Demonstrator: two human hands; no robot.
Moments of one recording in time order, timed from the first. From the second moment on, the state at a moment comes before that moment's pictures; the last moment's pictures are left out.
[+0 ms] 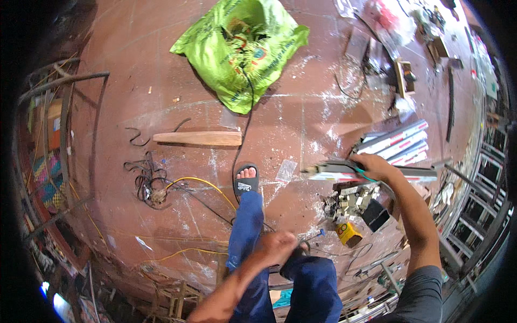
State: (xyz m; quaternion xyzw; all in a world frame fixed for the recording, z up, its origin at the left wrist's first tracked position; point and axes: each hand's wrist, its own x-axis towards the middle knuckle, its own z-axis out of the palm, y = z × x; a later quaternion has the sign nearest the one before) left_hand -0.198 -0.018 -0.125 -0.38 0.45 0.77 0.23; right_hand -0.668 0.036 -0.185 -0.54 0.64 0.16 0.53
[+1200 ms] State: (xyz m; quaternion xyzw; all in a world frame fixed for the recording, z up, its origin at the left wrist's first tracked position) left_hand -0.383 -0.437 -0.325 -0.41 0.87 0.26 0.11; right_hand -0.618 -0.255 -0.295 -0.07 0.64 -0.37 0.67
